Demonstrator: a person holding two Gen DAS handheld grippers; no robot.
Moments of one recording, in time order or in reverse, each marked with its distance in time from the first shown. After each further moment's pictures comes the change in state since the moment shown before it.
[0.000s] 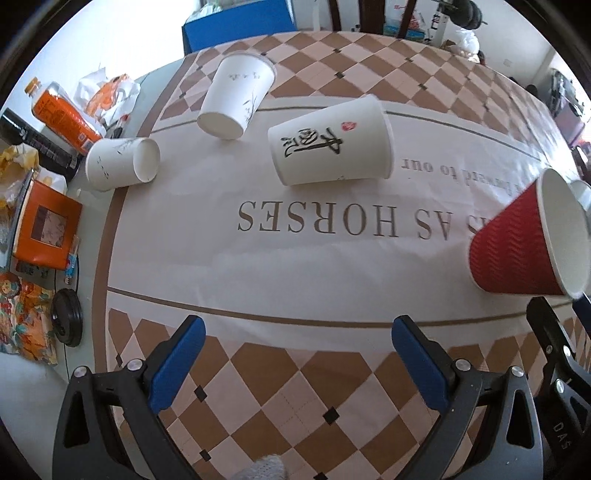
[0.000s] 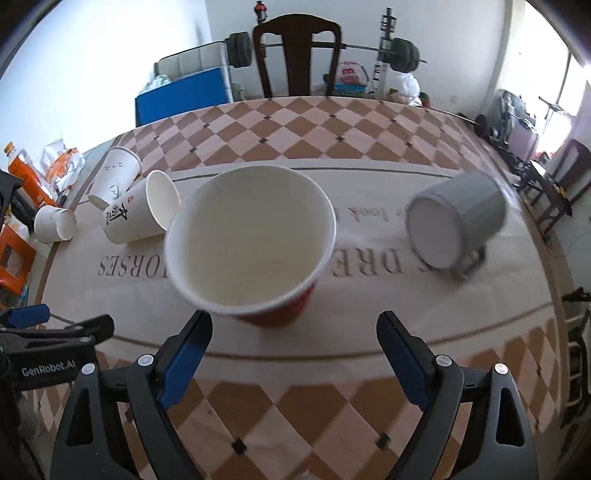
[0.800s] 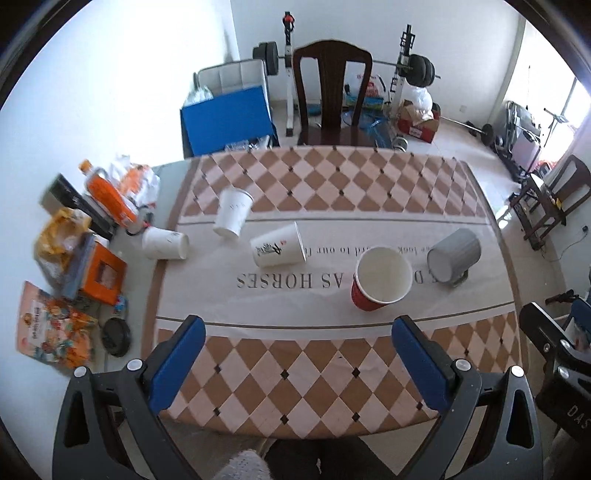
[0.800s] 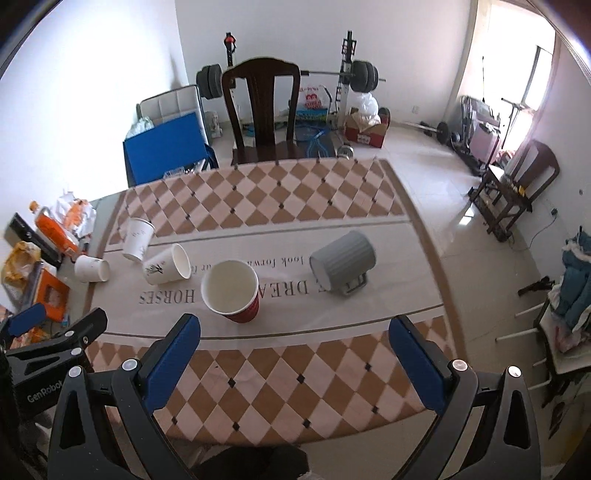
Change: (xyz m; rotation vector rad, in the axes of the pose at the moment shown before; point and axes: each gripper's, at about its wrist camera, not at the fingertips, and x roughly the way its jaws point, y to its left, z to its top) left arm -0.231 -0.016 -0.012 0.025 -0.254 -0.044; right arm -0.240 -0.052 0.056 0.054 -0.042 -0.075
